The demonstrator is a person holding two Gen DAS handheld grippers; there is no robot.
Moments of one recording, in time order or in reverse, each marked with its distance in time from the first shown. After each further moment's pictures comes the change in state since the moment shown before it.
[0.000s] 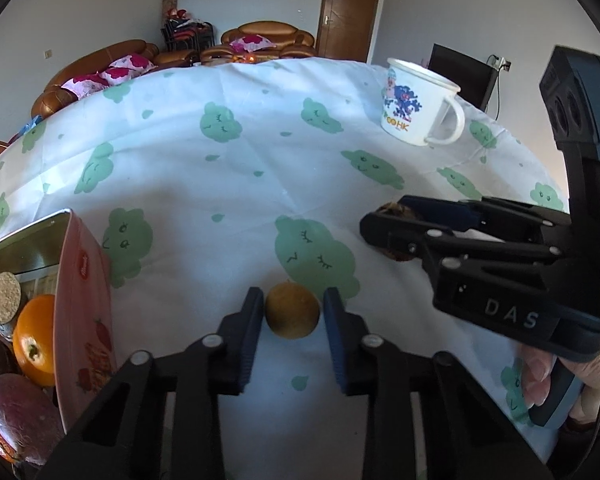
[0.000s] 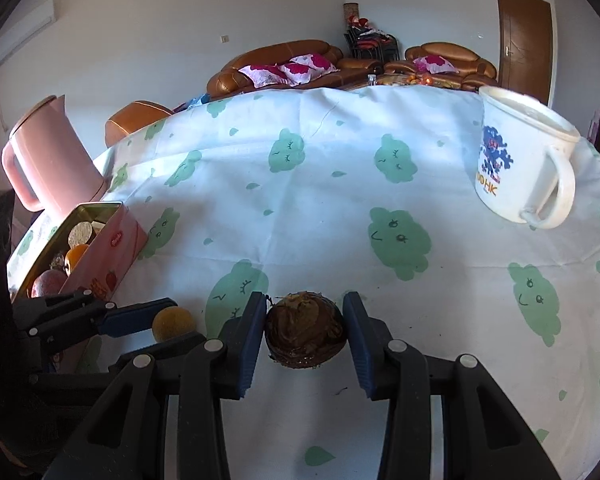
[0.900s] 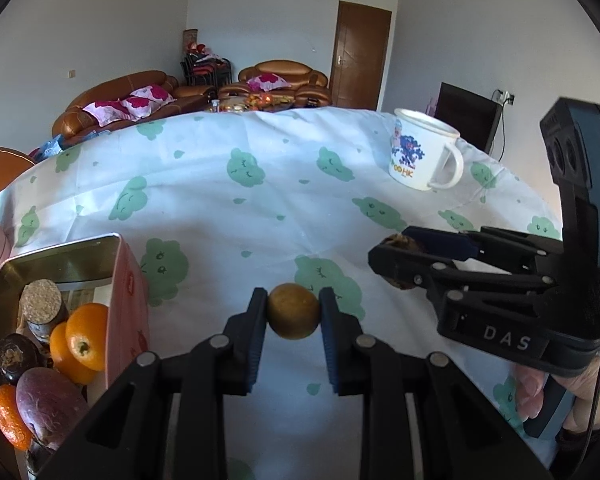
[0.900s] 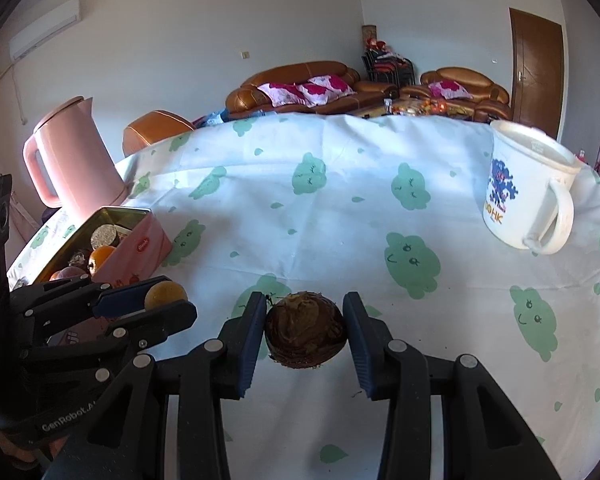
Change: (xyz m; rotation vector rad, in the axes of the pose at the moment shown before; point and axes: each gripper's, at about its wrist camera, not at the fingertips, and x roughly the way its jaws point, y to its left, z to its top) left arm -0.032 0.008 -0.003 -0.032 -0.169 0.042; right arm -0.018 0.009 -0.003 -0.054 -0.089 0.041
